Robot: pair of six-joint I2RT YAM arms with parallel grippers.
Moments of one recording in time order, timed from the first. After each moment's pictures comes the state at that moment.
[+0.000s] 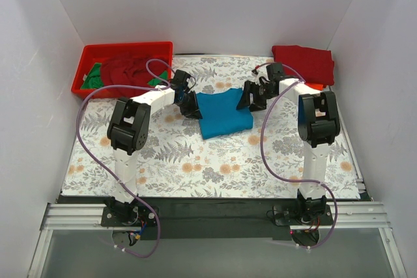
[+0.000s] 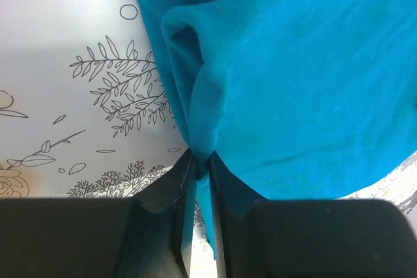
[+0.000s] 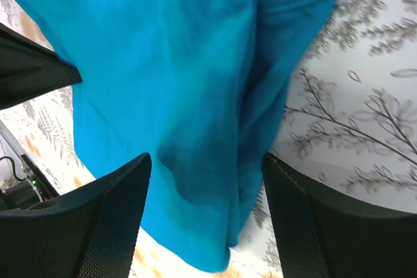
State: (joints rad) left arm -0.40 2.14 1.54 -0.50 0.31 -0.59; right arm 0.19 2.15 1.55 -0.51 -0.66 0.20
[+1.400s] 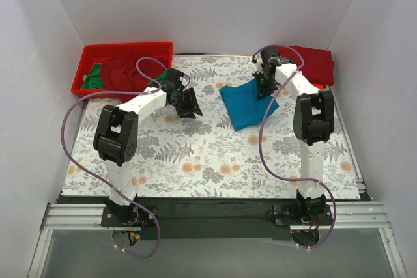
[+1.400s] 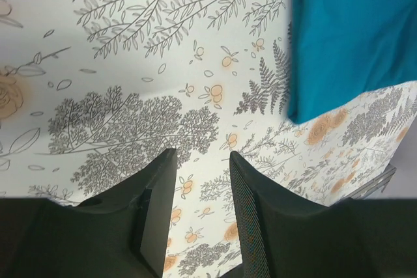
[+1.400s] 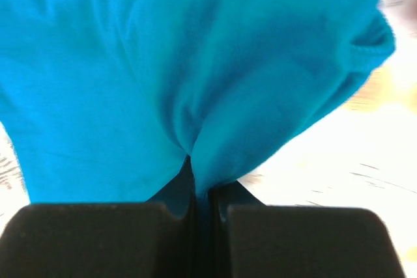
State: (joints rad) left arm -0.39 1.96 1.43 -0.50 0.35 -0.62; right arm 0.25 2.20 1.85 -0.82 -0.12 -0.03
